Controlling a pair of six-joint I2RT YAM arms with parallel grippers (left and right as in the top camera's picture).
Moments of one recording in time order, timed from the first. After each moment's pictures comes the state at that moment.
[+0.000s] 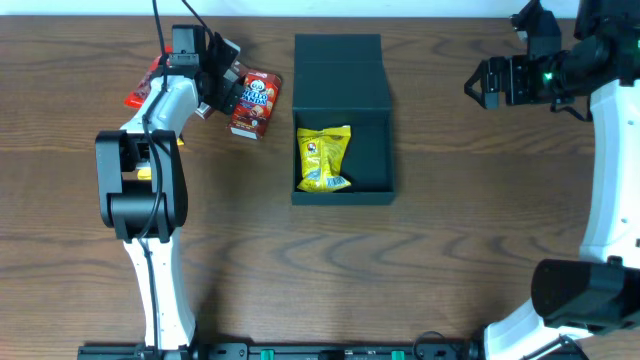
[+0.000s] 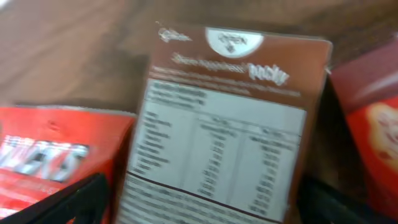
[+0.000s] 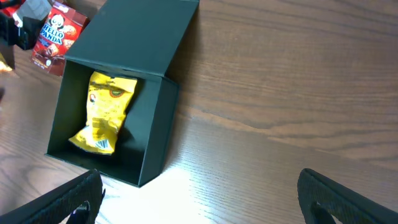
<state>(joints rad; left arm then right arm) -0.01 2.32 1.74 -0.37 0.02 0.52 -0.13 1.80 2.04 -1.38 -0.37 -0.20</state>
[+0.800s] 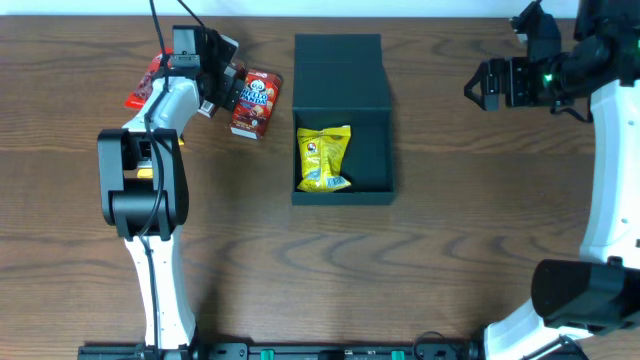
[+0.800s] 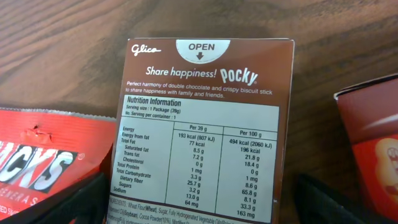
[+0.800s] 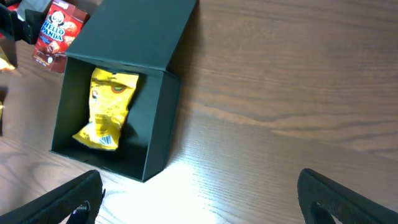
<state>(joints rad) -0.01 2.34 1.74 -0.35 0.05 0.44 -0.13 1.80 2.04 -1.40 -0.37 -0.18</state>
